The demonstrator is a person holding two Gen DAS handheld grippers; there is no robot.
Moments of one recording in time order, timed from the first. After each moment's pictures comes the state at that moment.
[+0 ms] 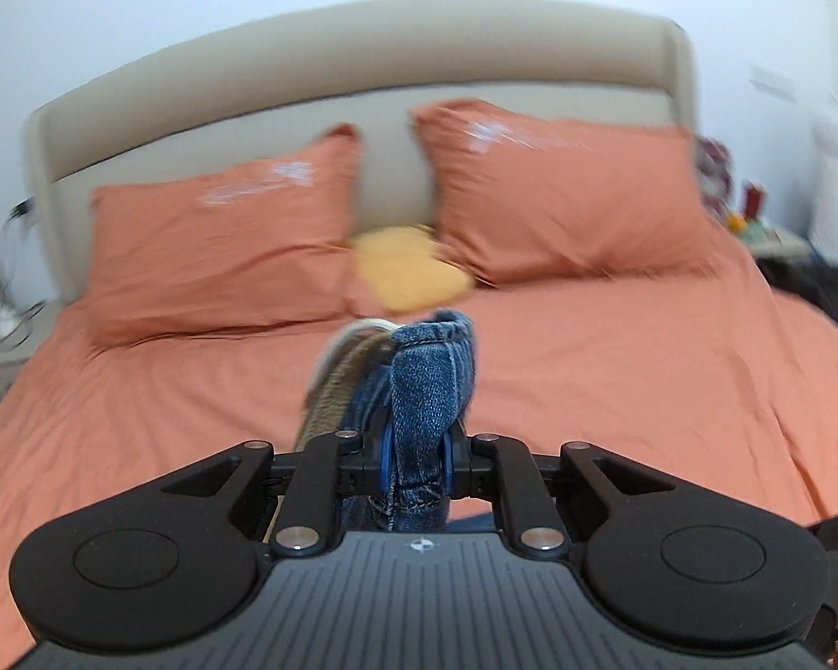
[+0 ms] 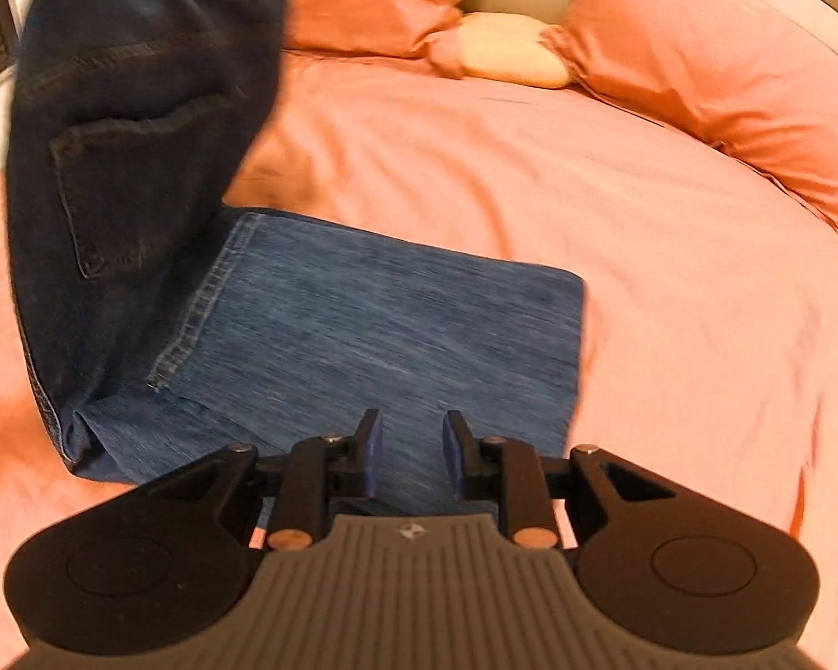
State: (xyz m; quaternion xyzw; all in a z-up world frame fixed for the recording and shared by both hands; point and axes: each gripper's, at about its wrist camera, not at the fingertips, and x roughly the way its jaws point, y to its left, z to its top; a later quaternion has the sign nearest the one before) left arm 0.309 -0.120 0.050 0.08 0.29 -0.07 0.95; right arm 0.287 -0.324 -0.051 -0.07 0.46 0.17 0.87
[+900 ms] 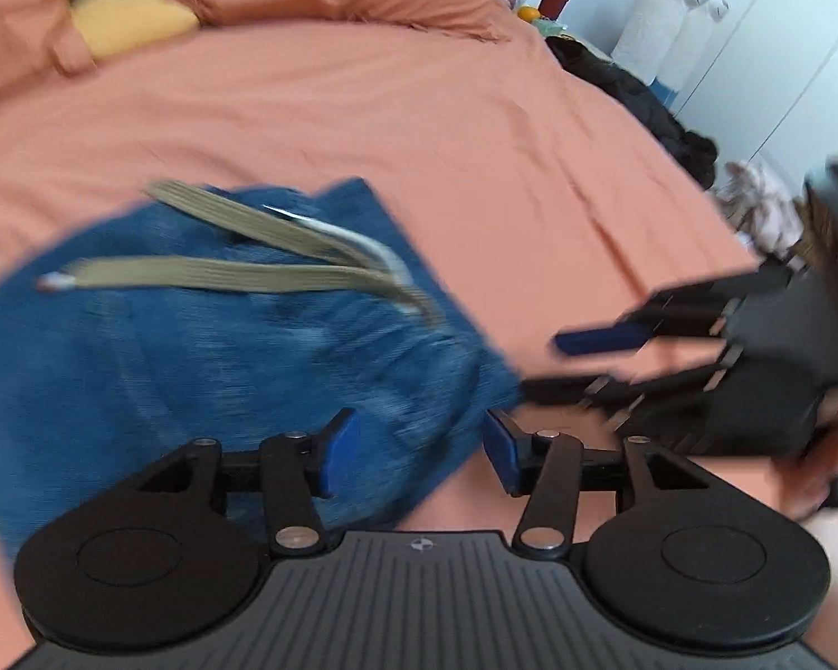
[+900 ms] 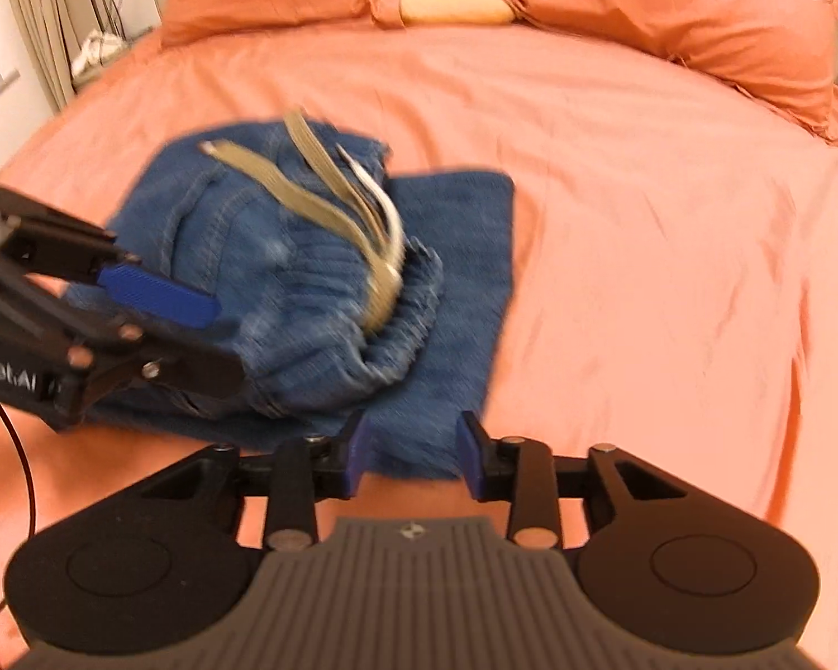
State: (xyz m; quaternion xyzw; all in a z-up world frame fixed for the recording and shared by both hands) left arm 0.301 -0.147 -0.072 0.05 0.50 -0.30 0.81; right arm 0.270 -0.380 -0.066 -0.02 0.50 0.16 0.85
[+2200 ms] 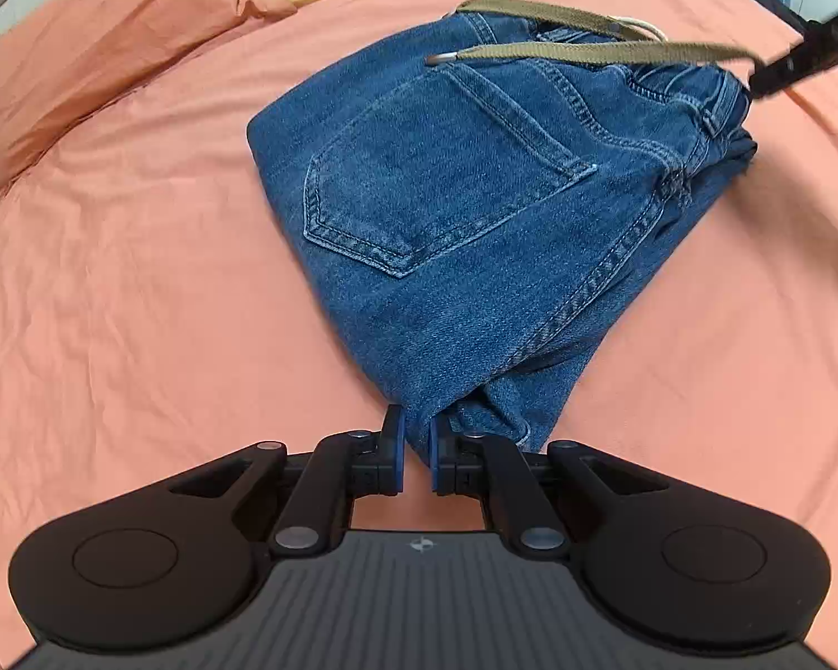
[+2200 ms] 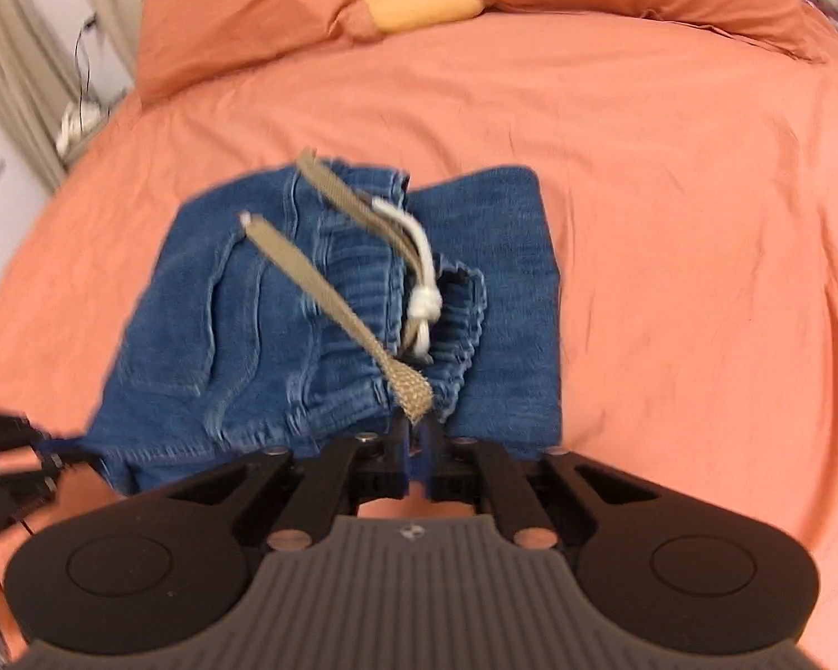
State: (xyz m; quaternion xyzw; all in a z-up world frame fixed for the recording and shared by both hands) left arm 0.213 -0.008 -0.118 0.18 0.50 -0.15 0.83; right arm 0.277 -0.372 -0.048 0.09 0.51 0.13 0.84
